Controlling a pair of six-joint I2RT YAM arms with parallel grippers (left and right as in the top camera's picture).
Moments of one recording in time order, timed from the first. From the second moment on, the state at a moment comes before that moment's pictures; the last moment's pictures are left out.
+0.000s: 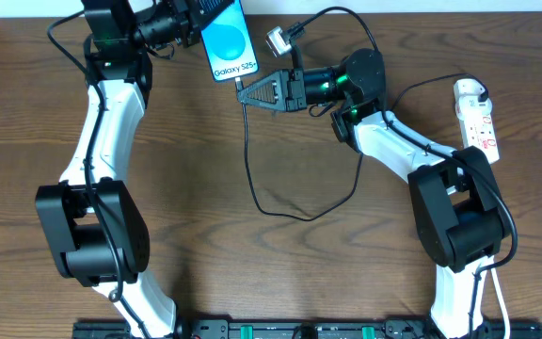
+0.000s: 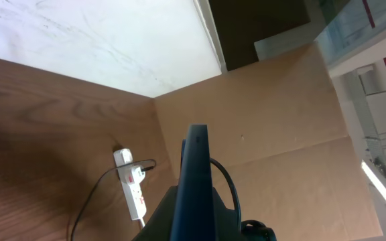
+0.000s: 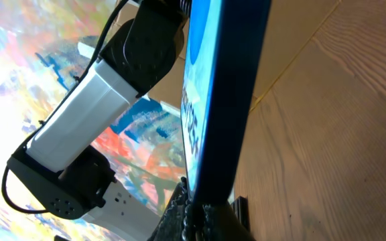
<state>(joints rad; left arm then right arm) 0.05 1.92 1.59 0.31 1.17 -1.19 0.44 2.09 1.39 1.10 -1.31 1.44</state>
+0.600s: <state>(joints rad) 0.05 1.92 1.59 0.32 1.21 -1.13 0.44 2.09 1.39 1.10 -1.30 1.50</state>
